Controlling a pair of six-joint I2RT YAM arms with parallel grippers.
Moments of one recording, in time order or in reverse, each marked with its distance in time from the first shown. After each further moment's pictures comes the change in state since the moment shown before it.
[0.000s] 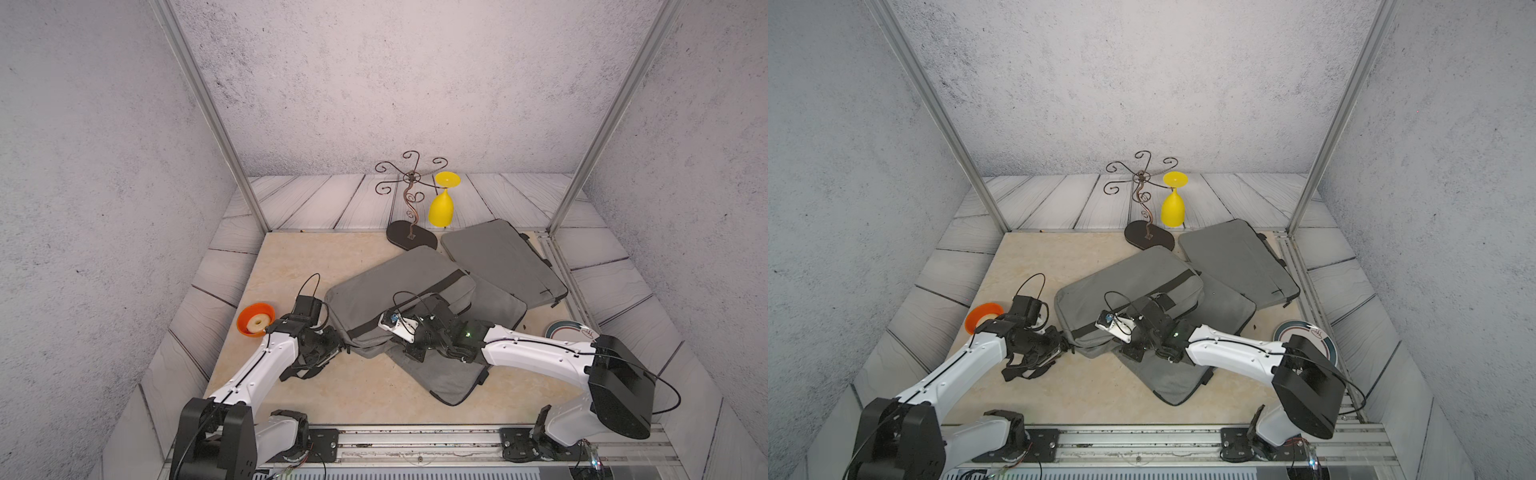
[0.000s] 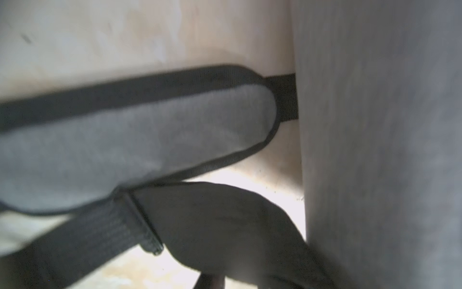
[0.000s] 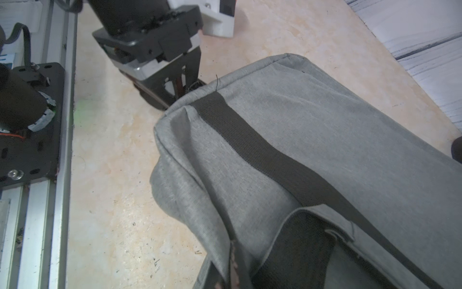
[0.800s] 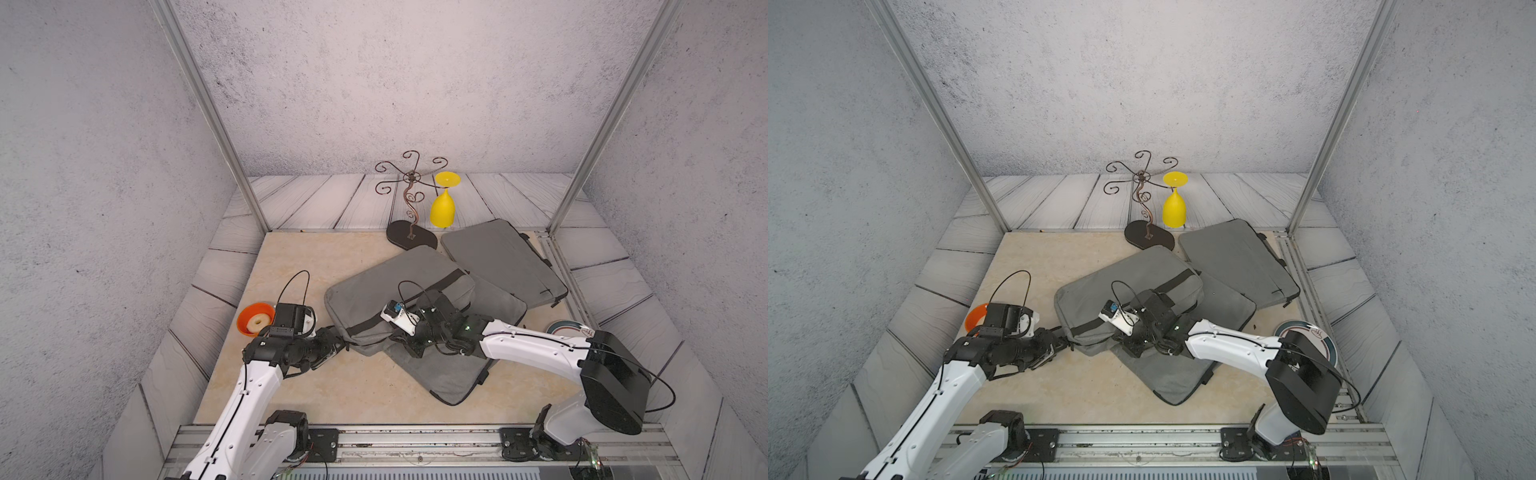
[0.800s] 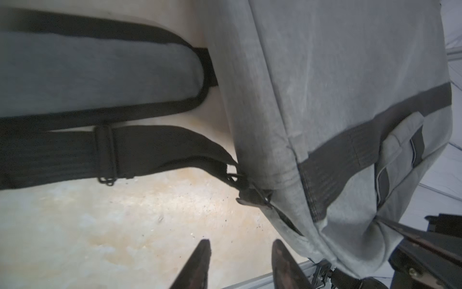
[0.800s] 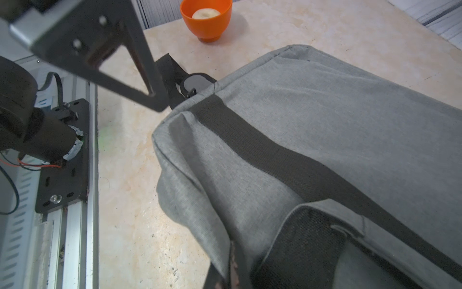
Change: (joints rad) left arm 0.014 -0.329 -0.061 -0.077 0.173 0.056; right arm -0.055 0.033 0.025 0.018 -0.122 0.130
